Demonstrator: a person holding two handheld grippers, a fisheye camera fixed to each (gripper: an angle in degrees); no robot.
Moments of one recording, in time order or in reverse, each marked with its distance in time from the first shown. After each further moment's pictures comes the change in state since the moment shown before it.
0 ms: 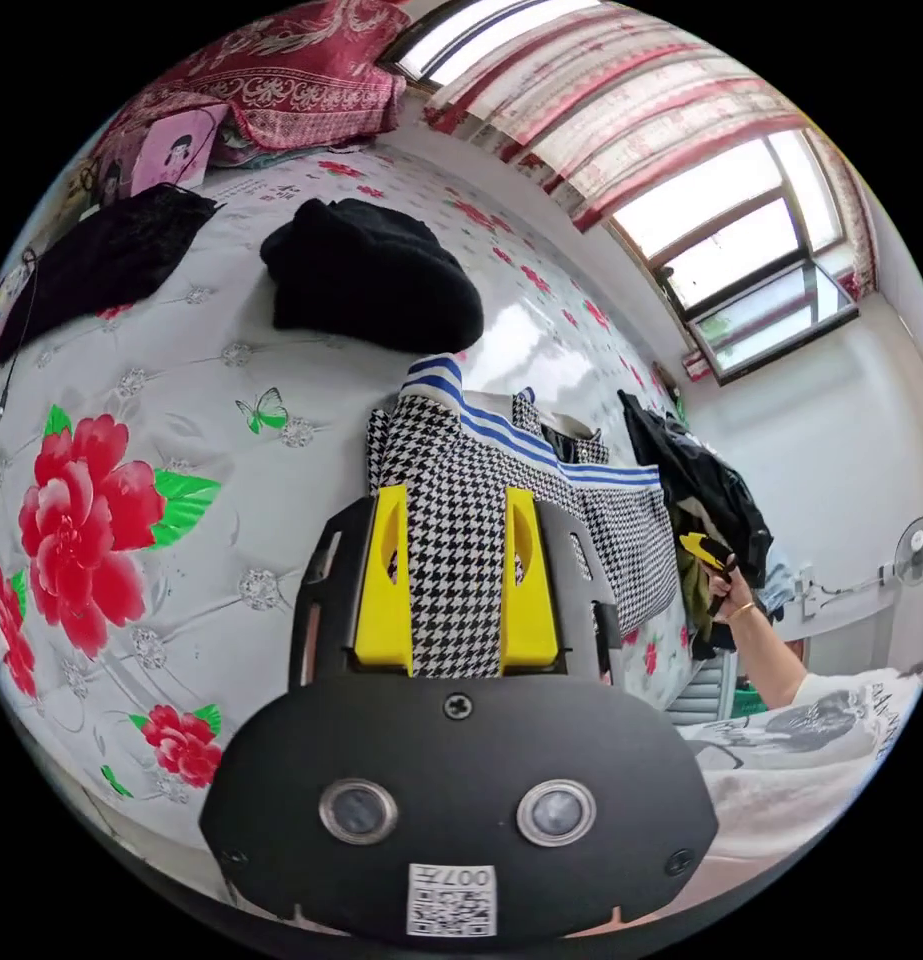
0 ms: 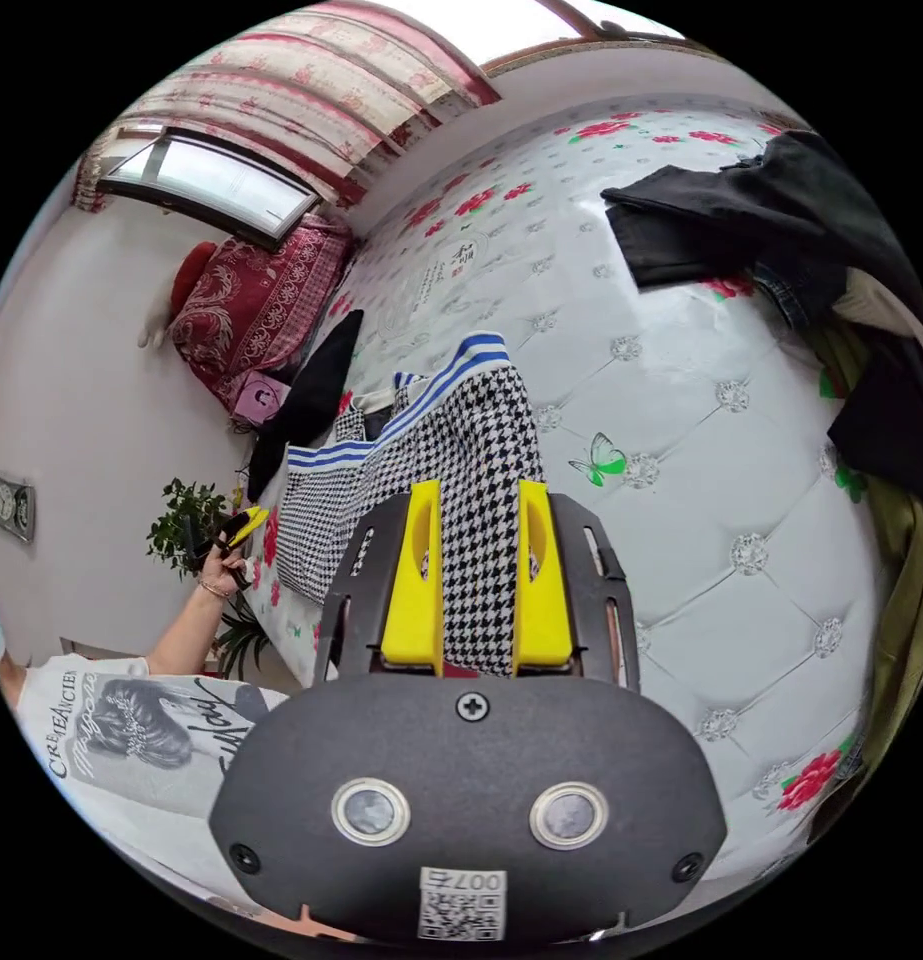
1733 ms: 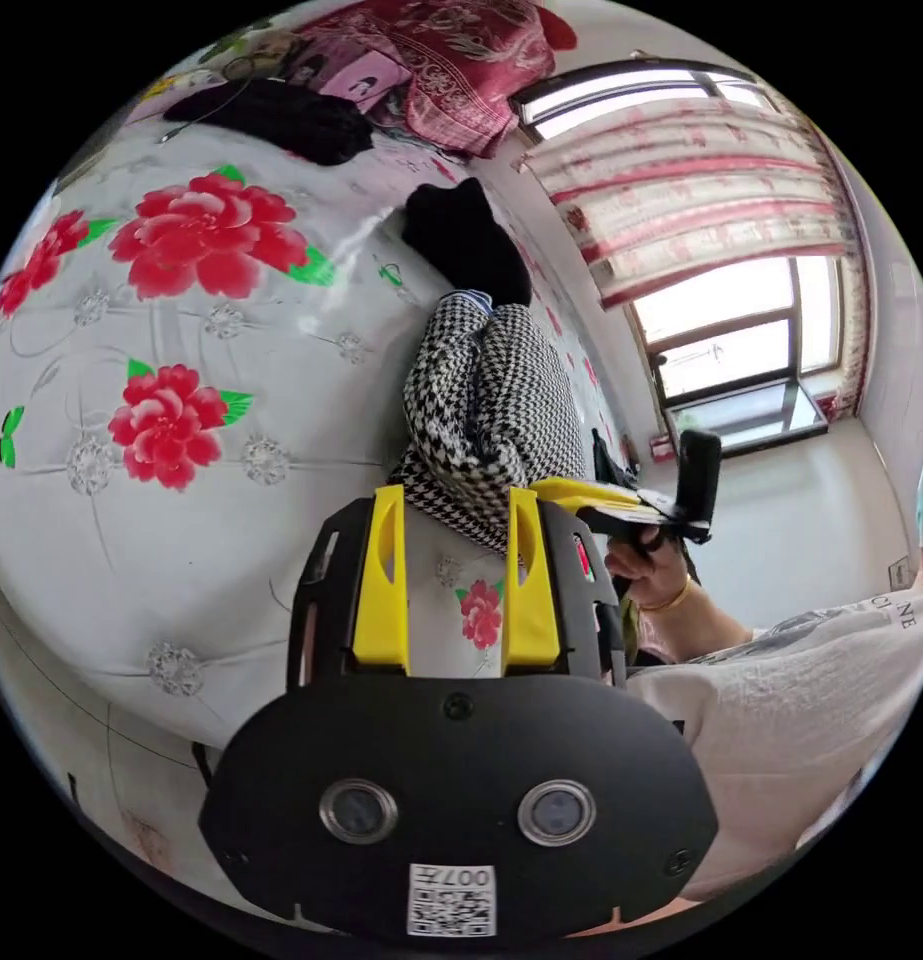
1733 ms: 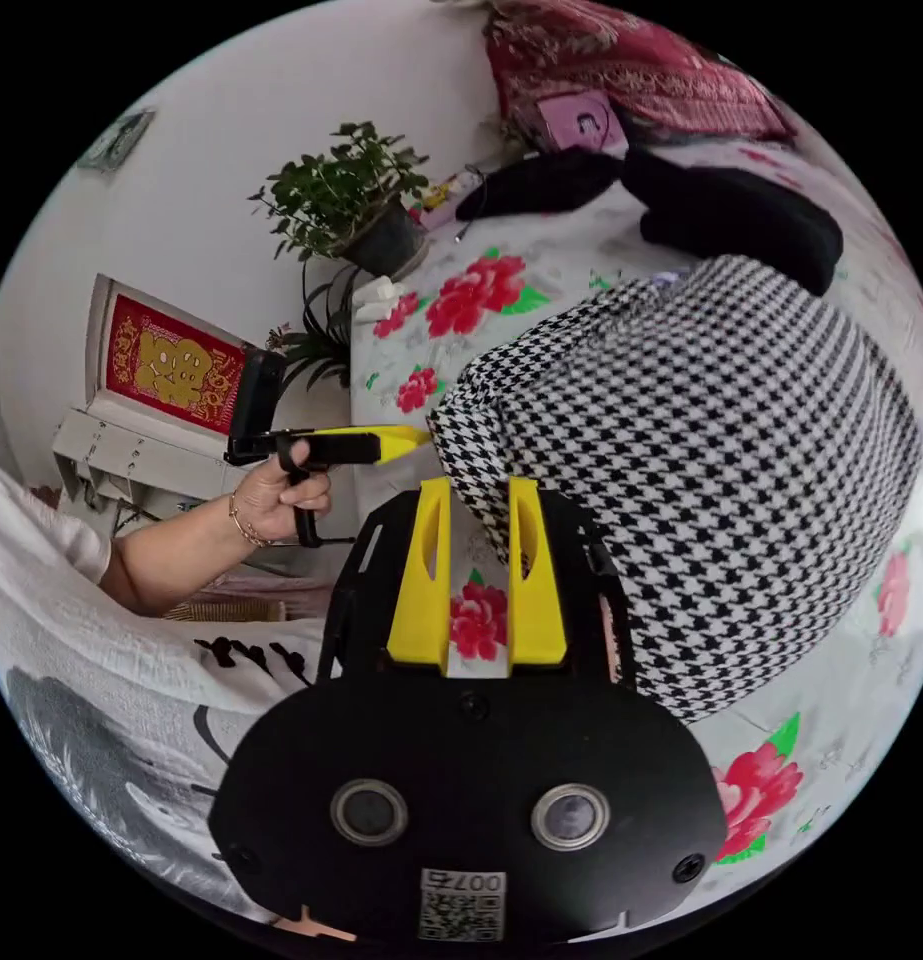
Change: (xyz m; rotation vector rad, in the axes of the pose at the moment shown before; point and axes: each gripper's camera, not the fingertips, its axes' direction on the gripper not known) left arm -0.011 0.277 -0.086 0.308 -0.164 -0.512; right arm -0.203 0.097 0.183 -0.662 -0.134 -0.721
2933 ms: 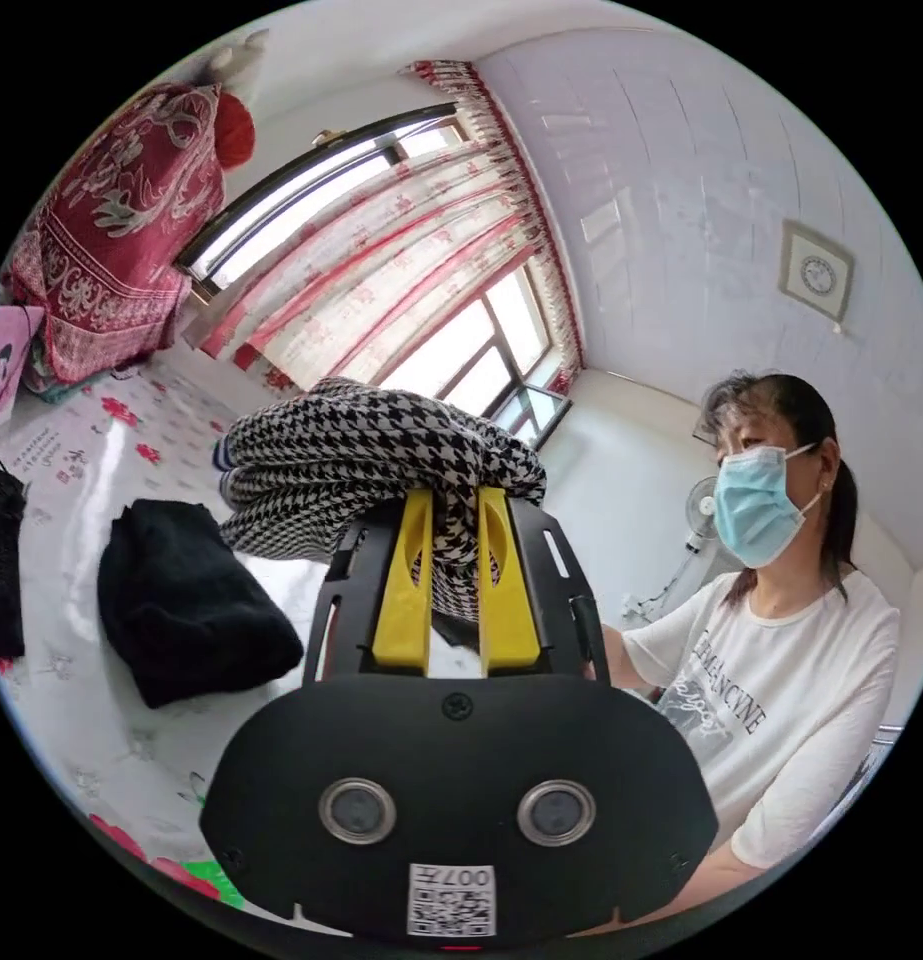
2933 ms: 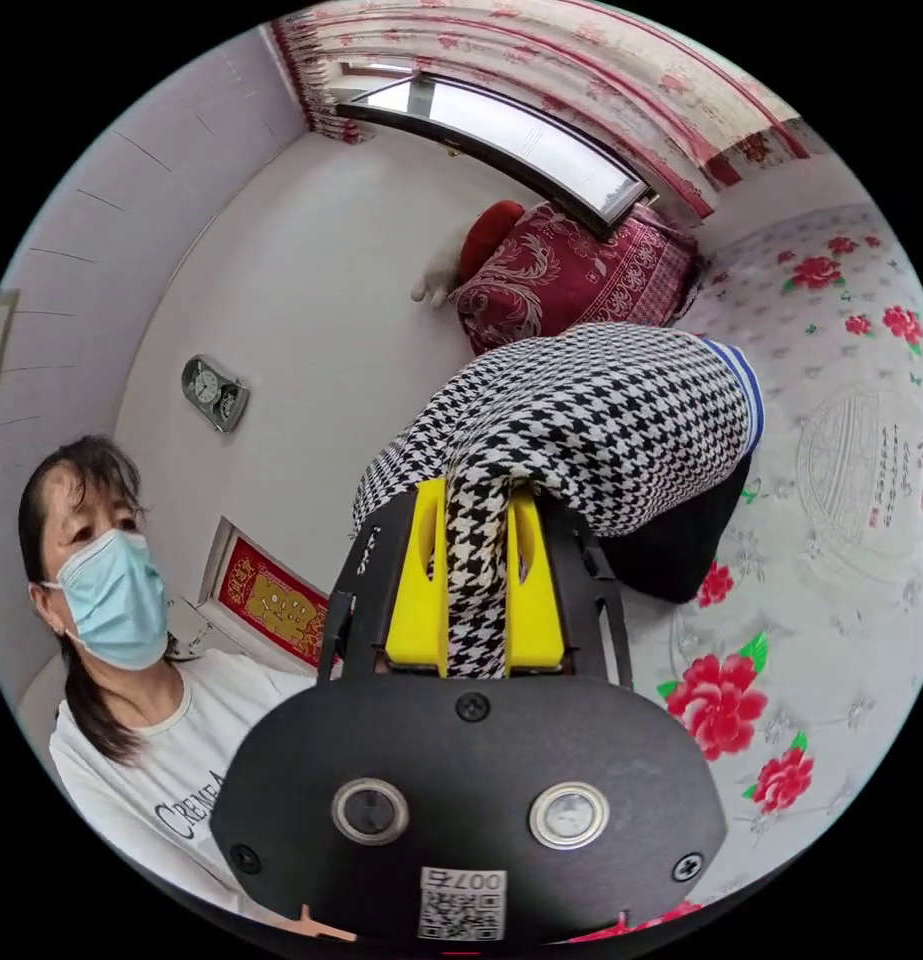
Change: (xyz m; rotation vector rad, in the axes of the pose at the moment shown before) left arm 0.121 -0.278 -0.081 0.310 0.643 0.628; right arm 0.163 -0.038 -0.321 0.758 -0.282 0.073
